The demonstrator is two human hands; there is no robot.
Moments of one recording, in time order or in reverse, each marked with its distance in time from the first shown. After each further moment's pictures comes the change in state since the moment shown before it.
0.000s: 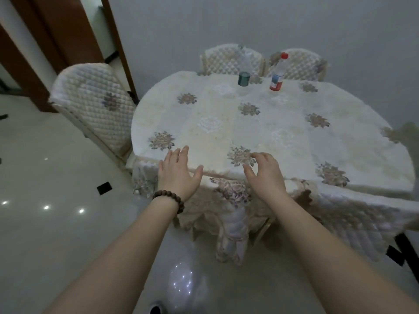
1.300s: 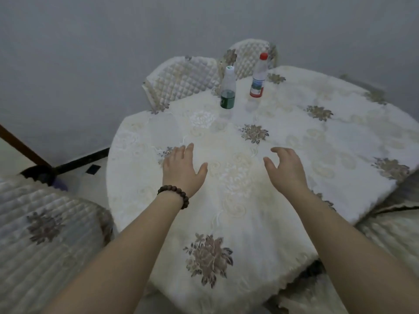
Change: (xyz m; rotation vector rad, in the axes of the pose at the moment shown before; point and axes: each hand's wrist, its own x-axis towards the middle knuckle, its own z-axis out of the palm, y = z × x) left_hand 0.491 -0.121 0.033 0.018 -0.250 0.586; right_hand 0.332 -0.114 0.149 -0.016 0.397 0.619
